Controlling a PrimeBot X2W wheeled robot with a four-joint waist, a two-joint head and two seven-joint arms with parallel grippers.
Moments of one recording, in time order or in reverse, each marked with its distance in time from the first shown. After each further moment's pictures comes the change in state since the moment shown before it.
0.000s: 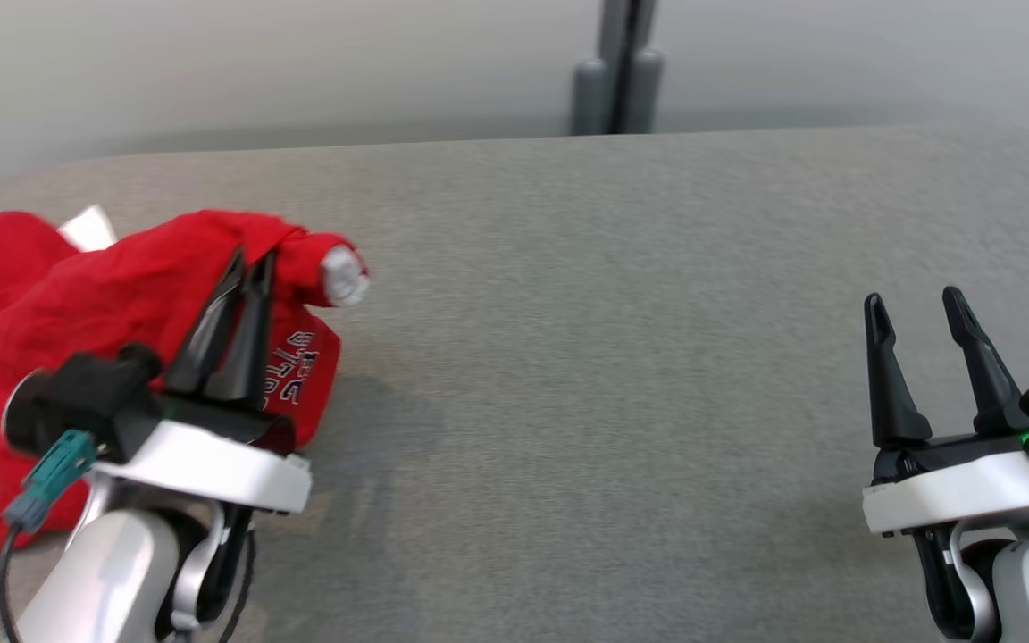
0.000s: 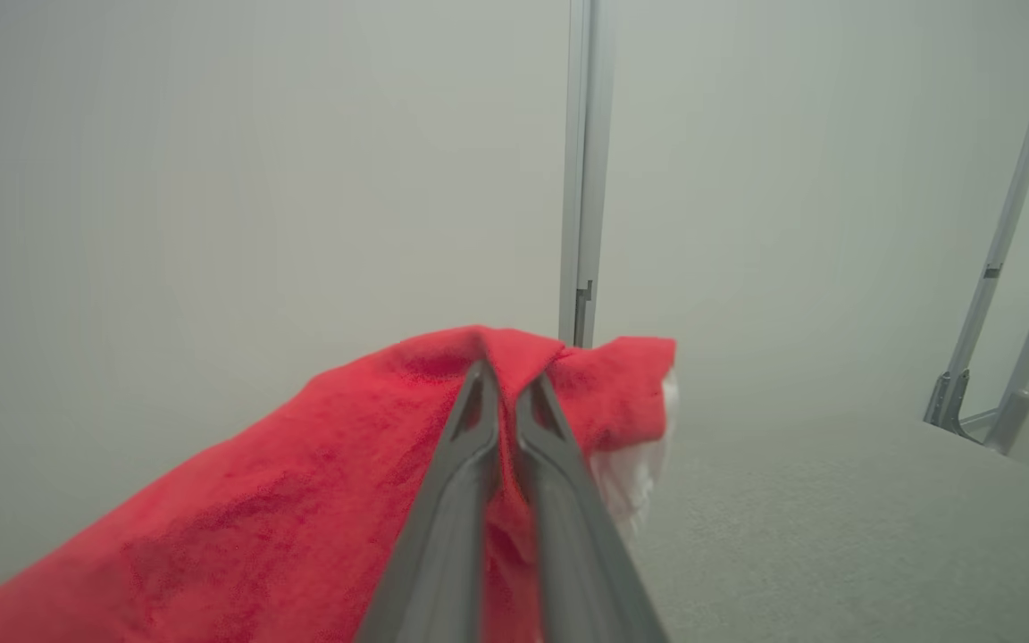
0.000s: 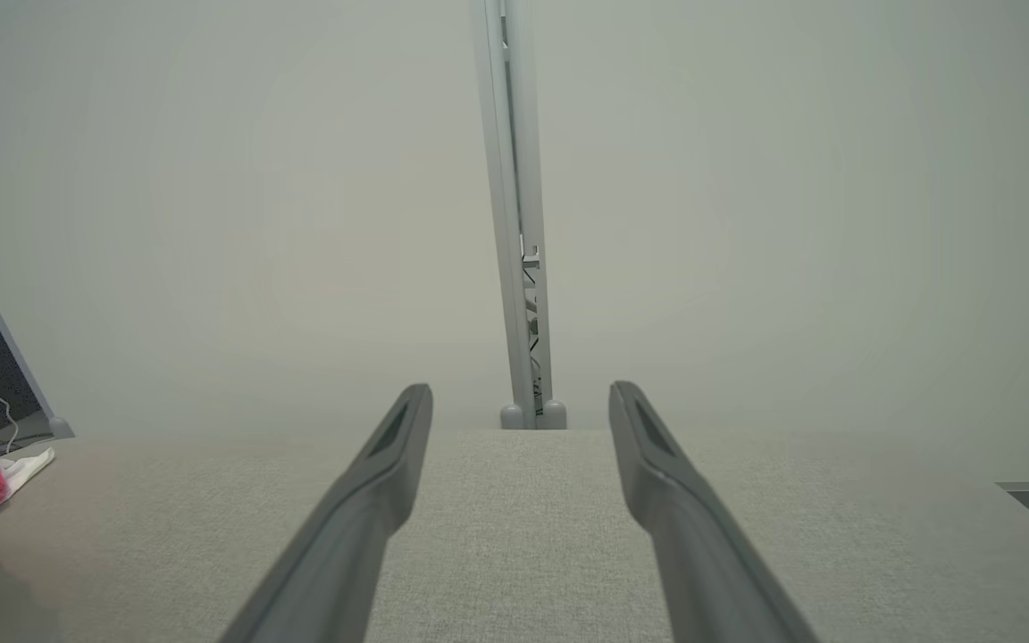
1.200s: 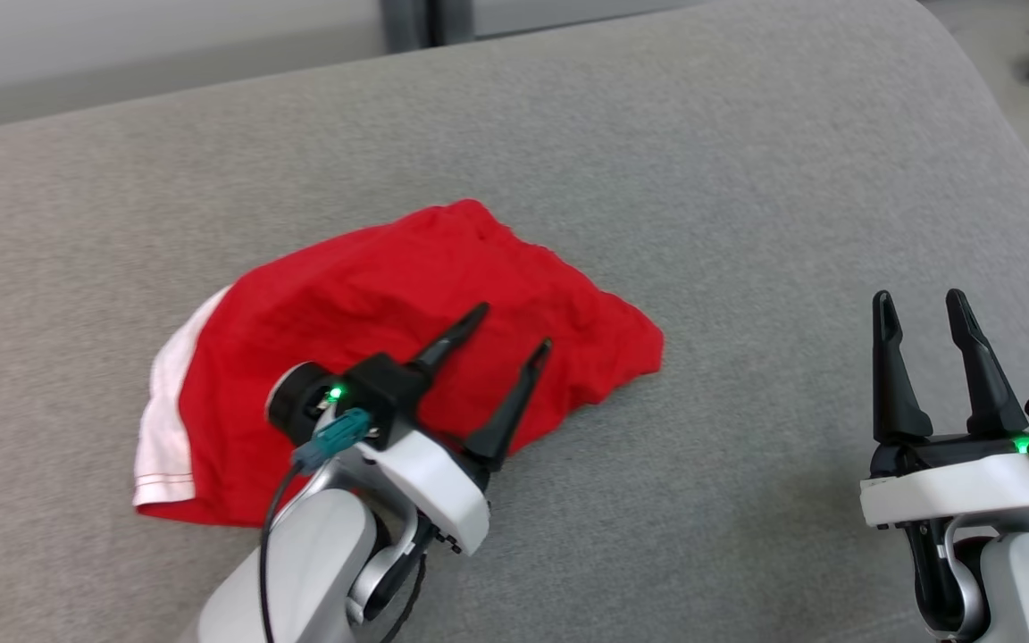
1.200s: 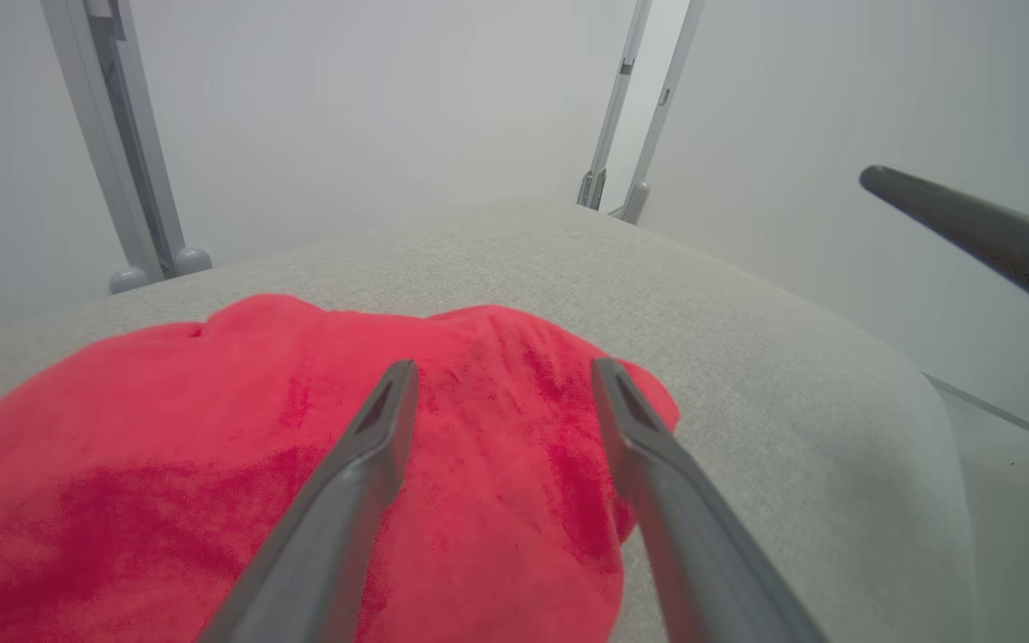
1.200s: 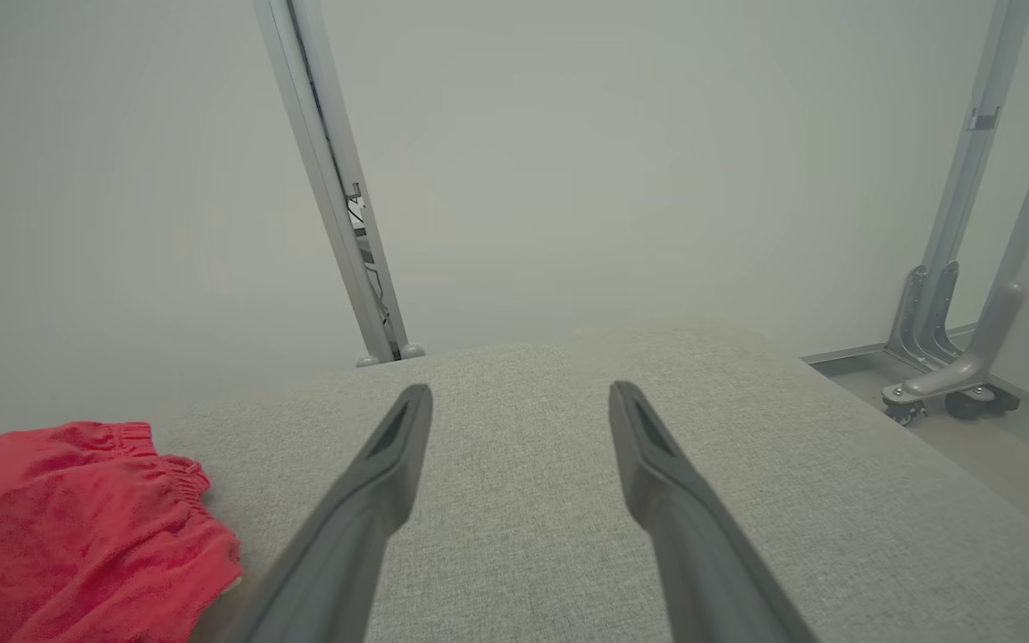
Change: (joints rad) left arm -0.224 -0.216 -0.334 0.426 0.029 -0.217 -0.036; right arm -0.041 0.000 0.008 0.114 0.086 0.000 -0.110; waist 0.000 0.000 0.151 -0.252
